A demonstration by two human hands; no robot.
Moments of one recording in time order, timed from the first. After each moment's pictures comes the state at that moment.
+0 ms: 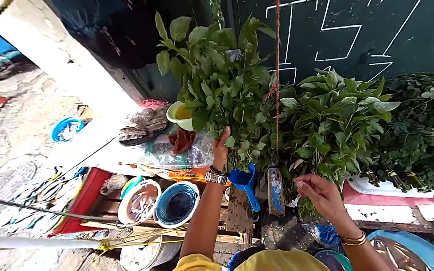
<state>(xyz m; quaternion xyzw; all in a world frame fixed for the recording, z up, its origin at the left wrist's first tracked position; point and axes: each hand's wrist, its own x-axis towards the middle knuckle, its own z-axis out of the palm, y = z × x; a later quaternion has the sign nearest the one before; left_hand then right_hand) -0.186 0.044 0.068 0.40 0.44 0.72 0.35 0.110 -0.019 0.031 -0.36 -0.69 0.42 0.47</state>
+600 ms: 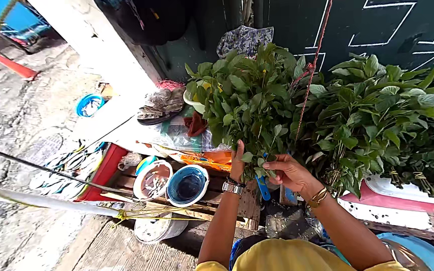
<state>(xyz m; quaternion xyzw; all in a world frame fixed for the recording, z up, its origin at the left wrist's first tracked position) -0.178 -0.013 0.001 0.32 0.48 0.70 0.43 0.000 0.012 0.059 -0.25 -0.39 0.85 0.26</state>
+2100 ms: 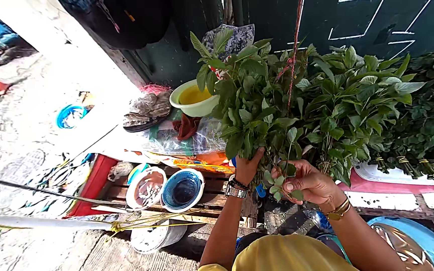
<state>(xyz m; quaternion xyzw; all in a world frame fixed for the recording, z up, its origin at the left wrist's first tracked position) -0.142 -0.010 -0.003 0.47 0.52 0.62 0.33 0.063 -0.012 0.063 -0.04 -0.45 0.86 0.25</state>
